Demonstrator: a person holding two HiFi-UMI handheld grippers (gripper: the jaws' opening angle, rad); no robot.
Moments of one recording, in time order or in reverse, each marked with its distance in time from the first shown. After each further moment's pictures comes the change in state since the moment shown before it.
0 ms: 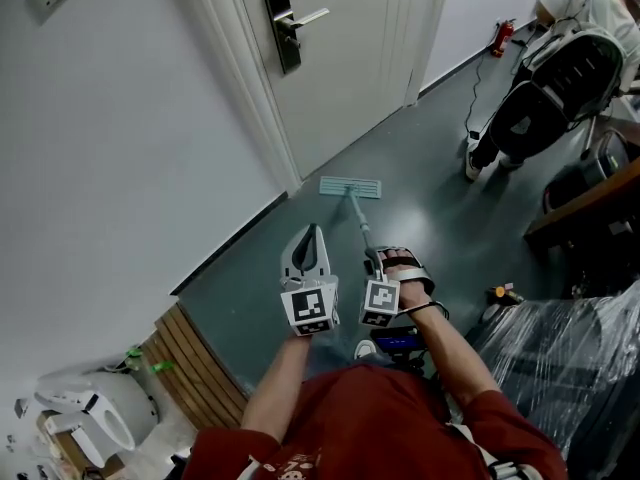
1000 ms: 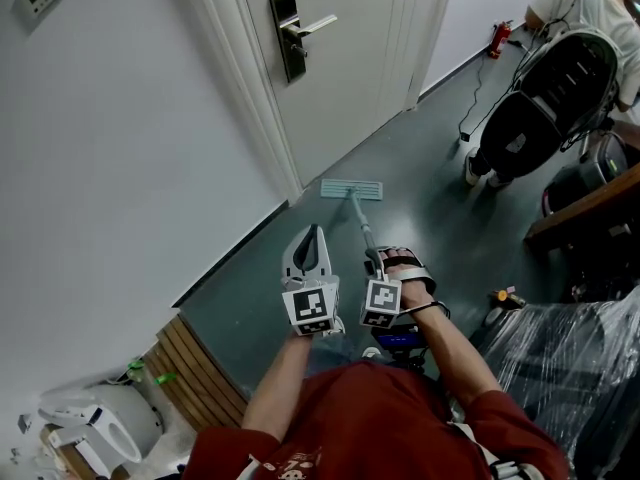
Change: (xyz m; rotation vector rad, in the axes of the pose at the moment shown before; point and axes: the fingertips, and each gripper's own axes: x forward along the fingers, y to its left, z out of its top) left arm 0.029 0.032 0.004 -0.022 -0.031 -0.029; right arm 0.013 -0.030 0.029 0.032 0.003 0.026
